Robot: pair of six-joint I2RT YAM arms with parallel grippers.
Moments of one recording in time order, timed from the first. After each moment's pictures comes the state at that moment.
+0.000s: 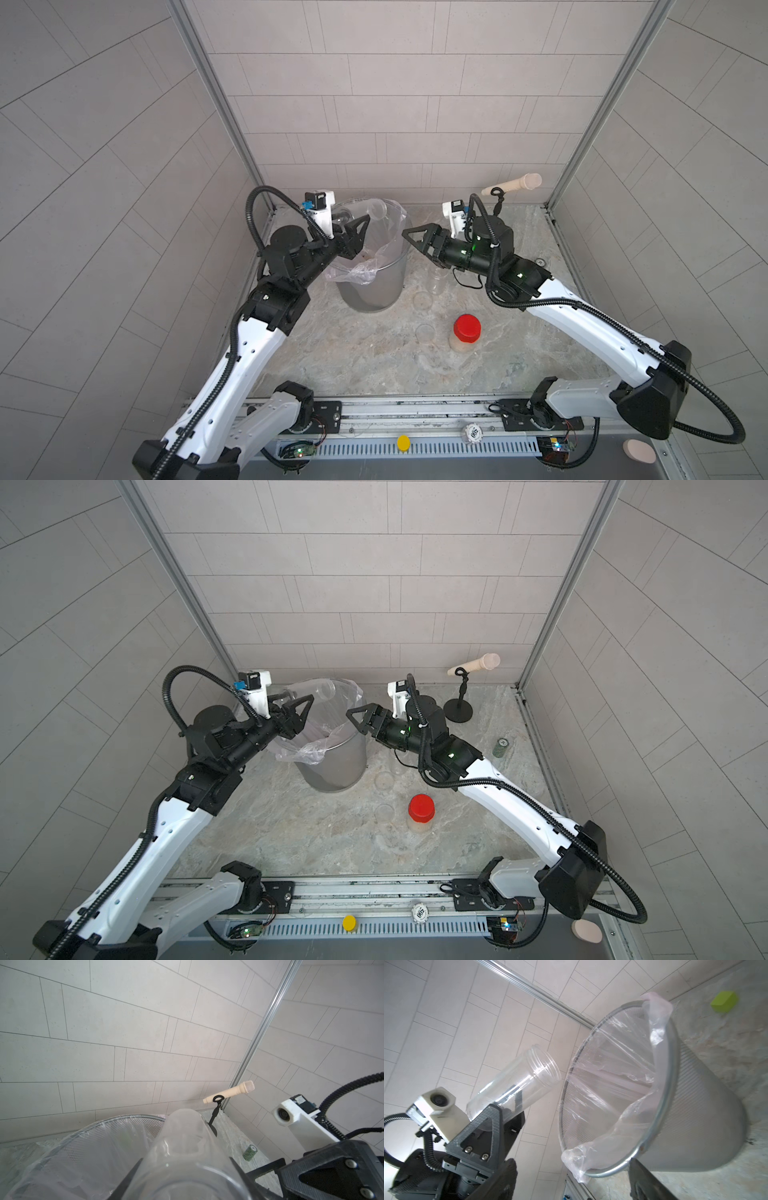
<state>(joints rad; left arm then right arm) -0.34 0.95 1.05 -0.06 0.20 -0.31 0.70 1.30 1.24 -0.08 -0.26 1.09</state>
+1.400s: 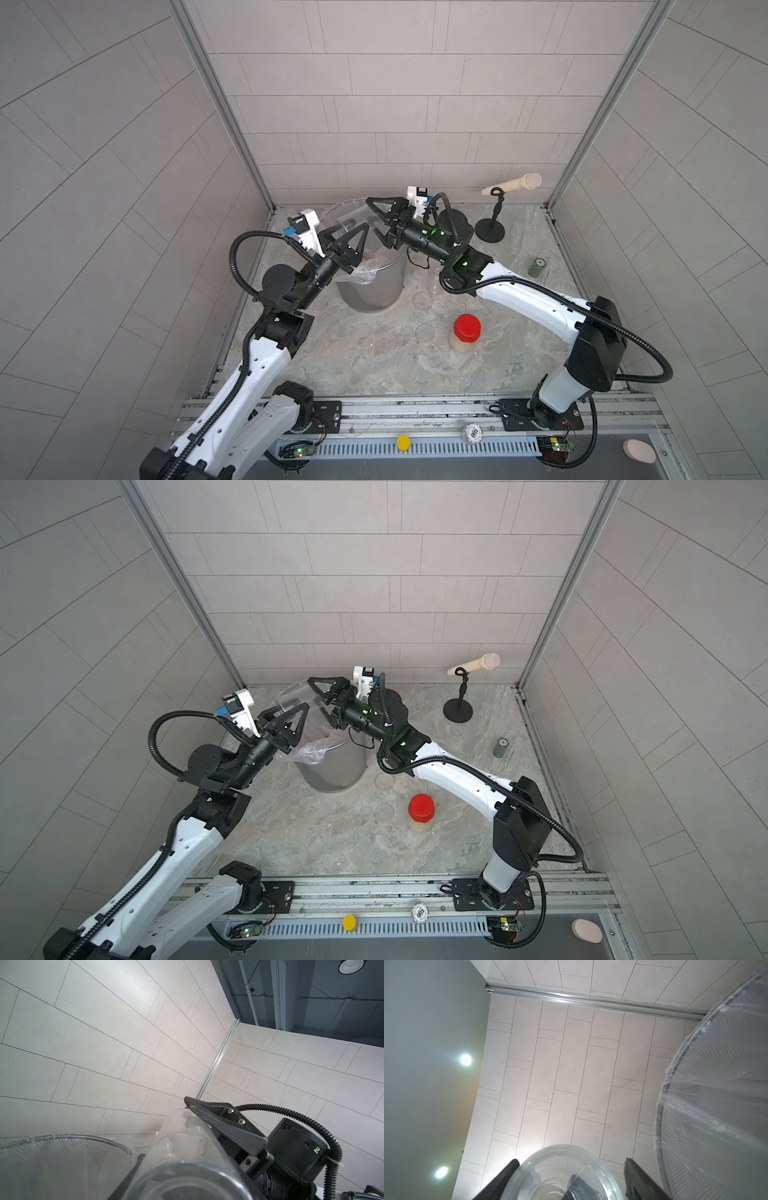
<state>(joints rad) -0.35 0.85 0.73 0.48 0.33 -0.61 0.78 1.64 1.42 0.44 -0.24 1.49</state>
